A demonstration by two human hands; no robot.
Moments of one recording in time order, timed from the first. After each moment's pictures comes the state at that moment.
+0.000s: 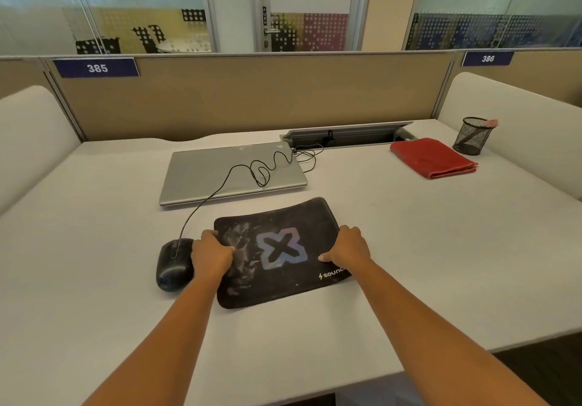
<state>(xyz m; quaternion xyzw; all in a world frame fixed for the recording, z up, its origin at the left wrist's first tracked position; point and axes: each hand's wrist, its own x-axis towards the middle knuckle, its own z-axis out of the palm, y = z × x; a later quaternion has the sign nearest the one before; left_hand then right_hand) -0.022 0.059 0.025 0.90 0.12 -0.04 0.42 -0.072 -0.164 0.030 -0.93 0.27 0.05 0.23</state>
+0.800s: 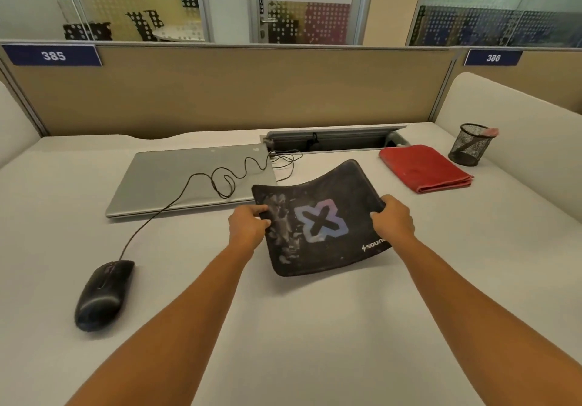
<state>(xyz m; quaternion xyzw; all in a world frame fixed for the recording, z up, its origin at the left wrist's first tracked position) 0.027 -0.092 0.054 0.82 0.05 -0.06 0.56 -0.023 -0.325 0.059 -0.90 0.31 -0.10 0.30</state>
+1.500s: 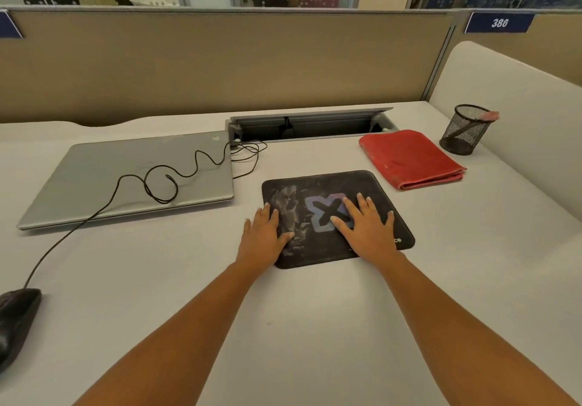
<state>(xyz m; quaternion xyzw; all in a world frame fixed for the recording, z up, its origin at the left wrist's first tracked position) 0.061 -0.200 -0.014 0.96 -0.18 -0.10 0.18 0.020 -0.412 -0.025 -0.98 0.15 0.00 0.11</state>
